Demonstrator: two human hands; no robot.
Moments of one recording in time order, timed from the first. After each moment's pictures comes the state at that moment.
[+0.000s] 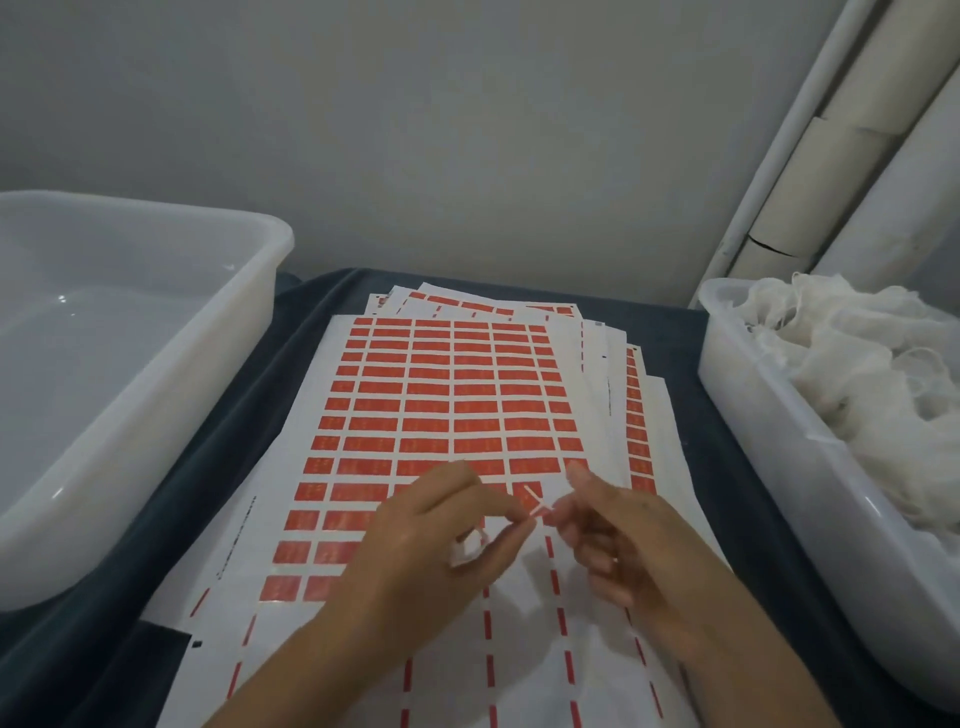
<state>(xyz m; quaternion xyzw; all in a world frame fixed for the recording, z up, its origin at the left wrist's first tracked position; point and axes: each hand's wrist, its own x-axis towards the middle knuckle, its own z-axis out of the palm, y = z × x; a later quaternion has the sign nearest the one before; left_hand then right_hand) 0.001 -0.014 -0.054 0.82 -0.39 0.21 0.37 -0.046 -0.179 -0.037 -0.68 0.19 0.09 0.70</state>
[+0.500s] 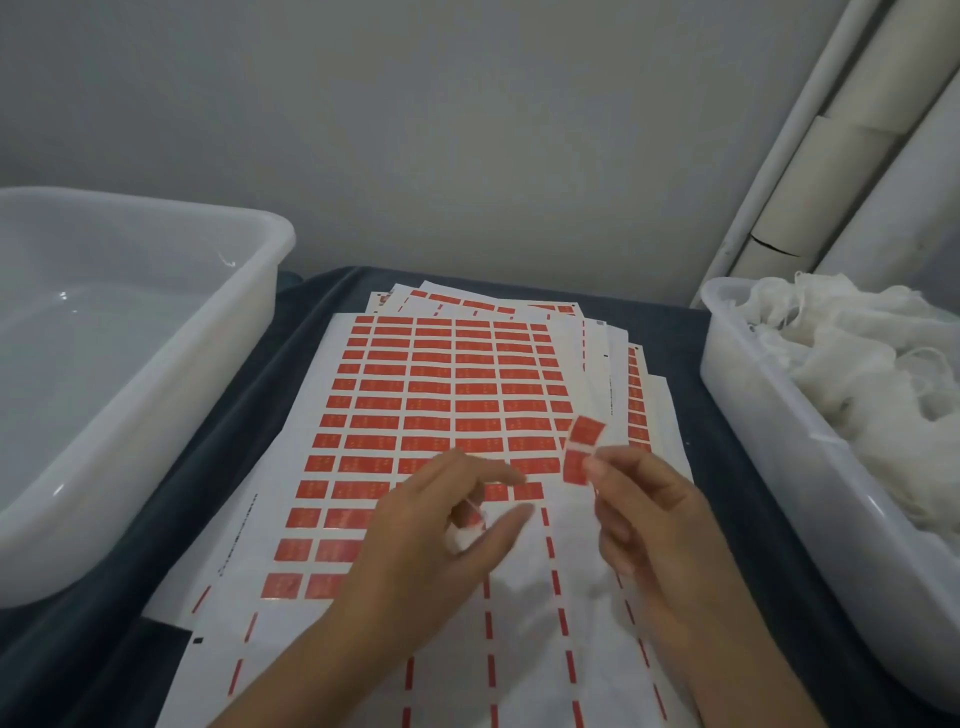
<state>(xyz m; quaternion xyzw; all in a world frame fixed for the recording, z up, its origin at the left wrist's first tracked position) 0.000 -0.014 -0.053 0.82 -0.31 0.12 0.47 -0.048 -0.176 -0.041 -0.66 0.15 -0.09 0.73</state>
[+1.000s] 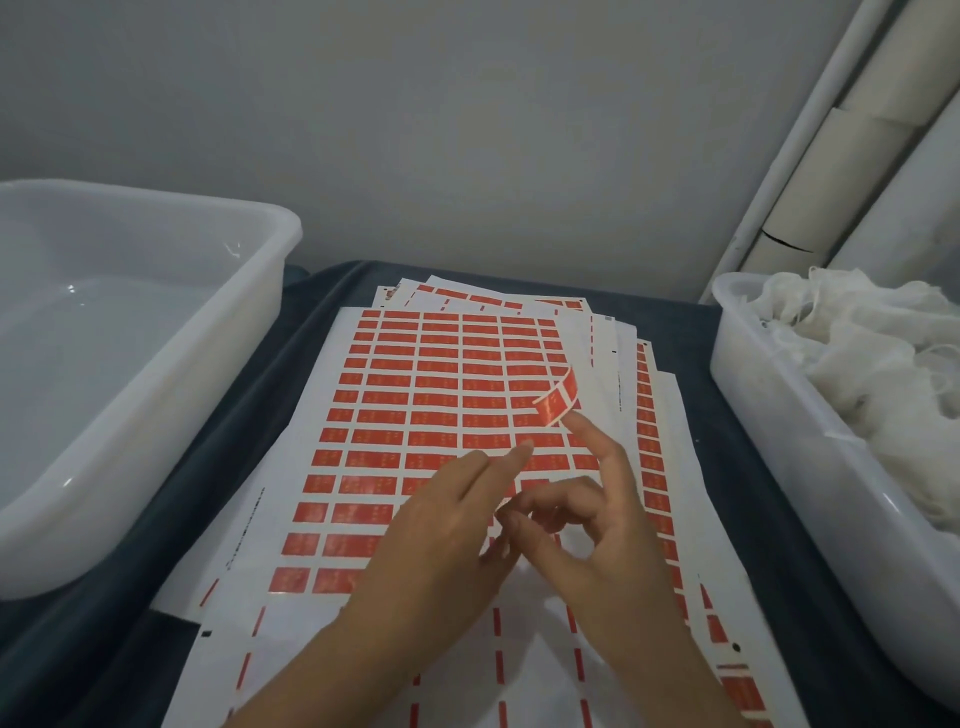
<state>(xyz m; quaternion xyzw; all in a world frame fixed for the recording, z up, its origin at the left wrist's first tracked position) 0.001 -0.020 -0.071 0.87 -0.35 0.15 0.30 -0.047 -0.140 -0.057 -0.82 0.04 -0.15 0.55</state>
